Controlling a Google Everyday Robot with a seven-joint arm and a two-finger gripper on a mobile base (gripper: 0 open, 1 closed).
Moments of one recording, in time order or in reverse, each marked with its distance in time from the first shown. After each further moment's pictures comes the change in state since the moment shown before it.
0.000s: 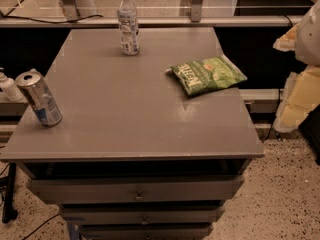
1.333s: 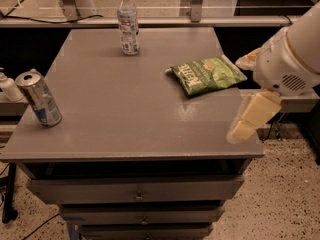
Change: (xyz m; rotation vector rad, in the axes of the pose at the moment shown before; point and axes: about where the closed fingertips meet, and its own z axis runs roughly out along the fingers) arm -0.055 0.020 0.052 -0.040 -0.226 0.025
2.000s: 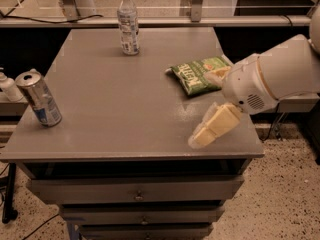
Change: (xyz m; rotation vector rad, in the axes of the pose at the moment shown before) arm -0.047 0.016 0.053 -0.081 -0.306 0.048
